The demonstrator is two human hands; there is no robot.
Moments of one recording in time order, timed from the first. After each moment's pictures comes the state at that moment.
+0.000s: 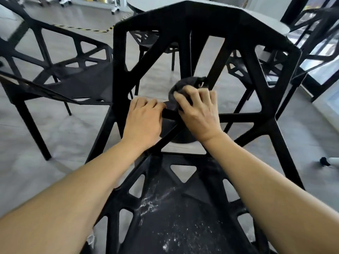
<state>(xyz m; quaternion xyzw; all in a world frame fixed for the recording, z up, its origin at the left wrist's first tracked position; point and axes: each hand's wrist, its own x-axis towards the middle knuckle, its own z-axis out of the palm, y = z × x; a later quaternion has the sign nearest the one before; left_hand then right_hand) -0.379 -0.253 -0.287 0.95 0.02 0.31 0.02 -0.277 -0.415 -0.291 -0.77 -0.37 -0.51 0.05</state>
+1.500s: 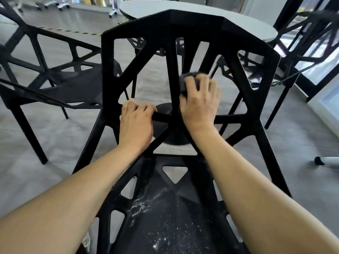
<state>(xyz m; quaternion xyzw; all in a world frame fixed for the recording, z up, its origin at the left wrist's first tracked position) -0.372 -0.261 -0.301 0.95 0.08 0.30 0.07 -0.276 -0.417 -0.264 -0.85 -0.19 -0.46 0.15</state>
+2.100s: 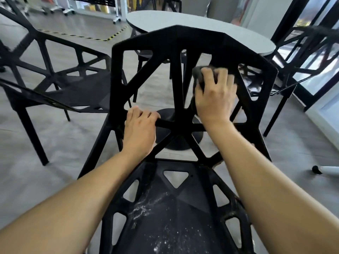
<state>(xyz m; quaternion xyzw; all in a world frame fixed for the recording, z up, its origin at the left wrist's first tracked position) -0.374 -0.265 -0.293 0.96 0.08 0.28 0.06 -0.257 -0.436 -0.223 -0.82 -0.18 -0.53 0.11</state>
